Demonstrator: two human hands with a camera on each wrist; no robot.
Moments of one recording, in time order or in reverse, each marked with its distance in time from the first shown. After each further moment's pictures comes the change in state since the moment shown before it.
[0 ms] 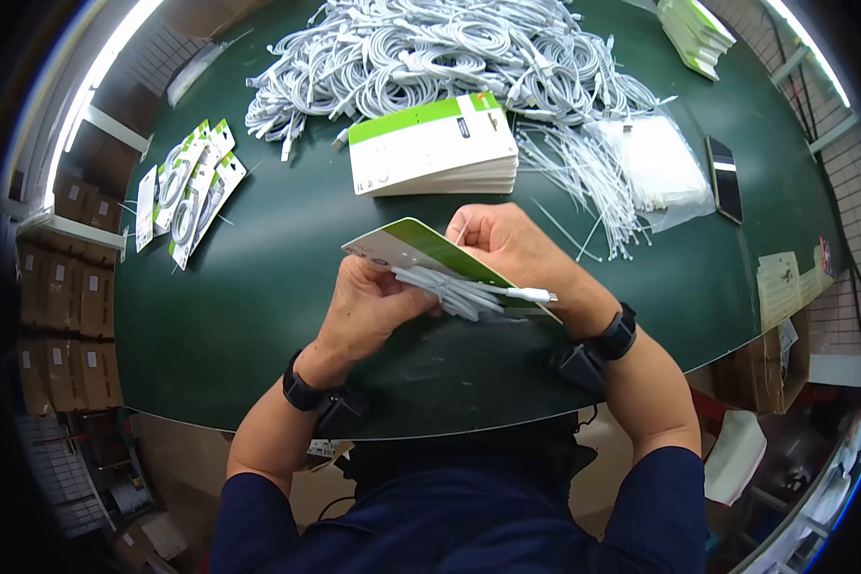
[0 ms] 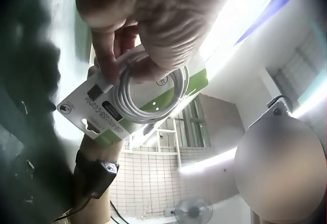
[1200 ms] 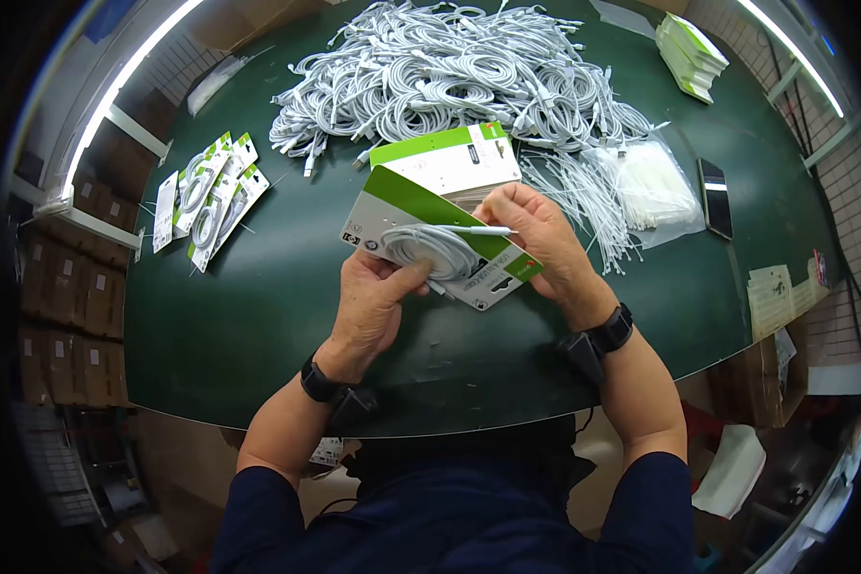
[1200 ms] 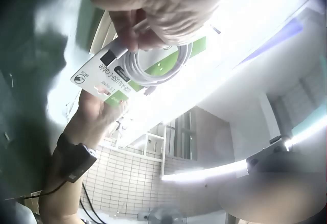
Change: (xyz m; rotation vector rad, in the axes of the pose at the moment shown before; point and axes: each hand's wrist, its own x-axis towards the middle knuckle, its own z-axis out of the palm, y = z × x) left_hand 0.009 -0.005 -0.006 -0.184 0.252 0.081; right_hand 0.008 0.005 -0.023 0.515 0.220 -0.029
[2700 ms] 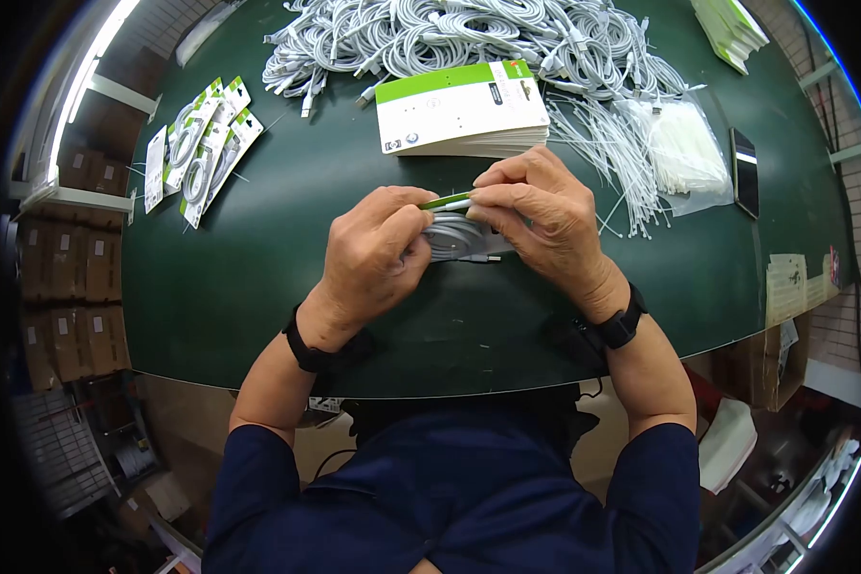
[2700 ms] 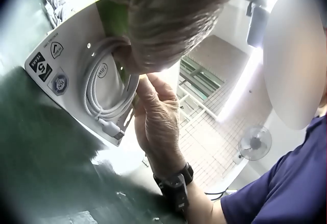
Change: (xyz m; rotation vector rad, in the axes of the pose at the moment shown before) left_hand 0.003 0.038 -0.001 1.278 -0.229 0.796; right_hand -0.013 0.005 0.026 -1.145 -0.048 -0.865
